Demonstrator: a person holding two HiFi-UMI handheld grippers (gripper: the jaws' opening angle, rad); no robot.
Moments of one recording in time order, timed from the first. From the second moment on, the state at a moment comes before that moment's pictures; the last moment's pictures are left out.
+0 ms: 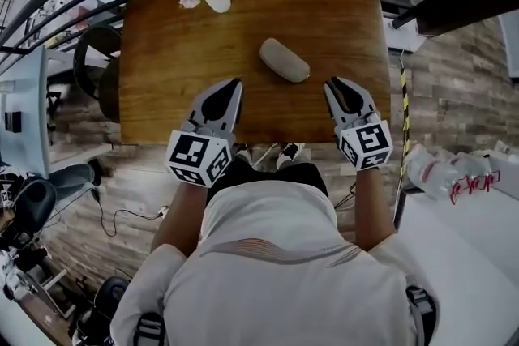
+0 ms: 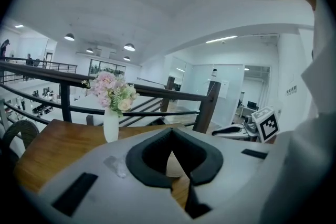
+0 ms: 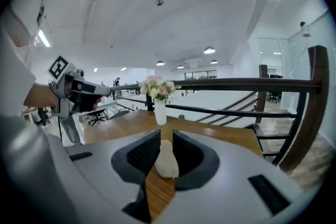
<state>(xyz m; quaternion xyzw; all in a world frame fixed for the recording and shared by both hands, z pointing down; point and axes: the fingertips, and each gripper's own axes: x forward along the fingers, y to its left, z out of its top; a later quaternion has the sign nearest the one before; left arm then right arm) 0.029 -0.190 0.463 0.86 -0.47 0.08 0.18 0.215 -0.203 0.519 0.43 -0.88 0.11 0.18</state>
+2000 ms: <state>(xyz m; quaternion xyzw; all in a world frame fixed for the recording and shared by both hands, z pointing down) -0.011 -0.210 0.400 0.92 -0.34 -0.07 0.19 0.127 -0.226 0.441 0.23 -0.88 0.40 -0.12</state>
